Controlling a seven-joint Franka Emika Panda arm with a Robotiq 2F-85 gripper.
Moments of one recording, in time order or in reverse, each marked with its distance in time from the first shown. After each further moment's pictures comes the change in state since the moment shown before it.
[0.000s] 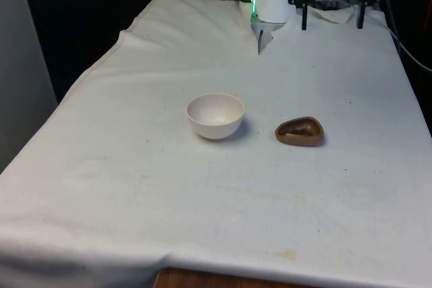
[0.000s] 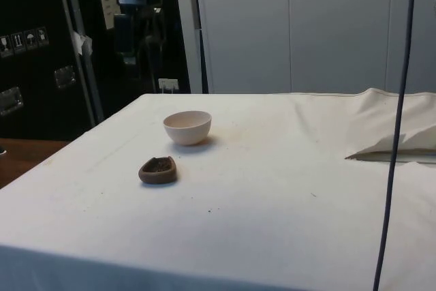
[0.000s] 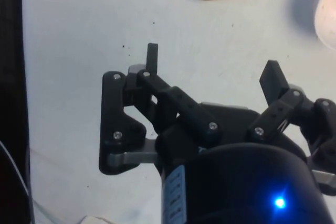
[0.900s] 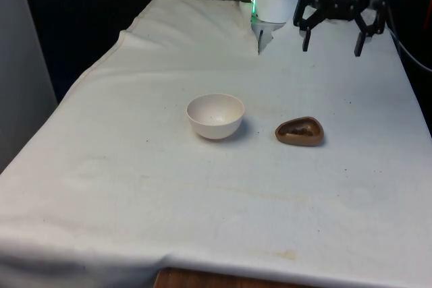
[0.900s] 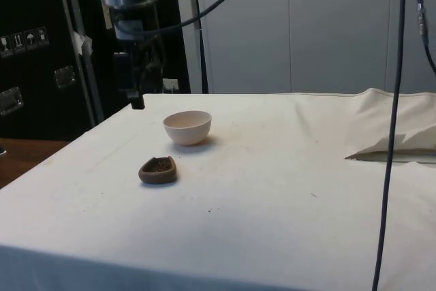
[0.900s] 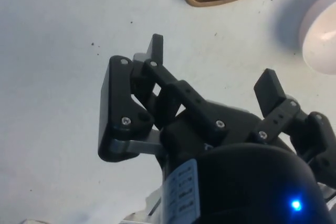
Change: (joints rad) arm 0.017 0.094 0.034 0.020 -0.191 0.010 0.165
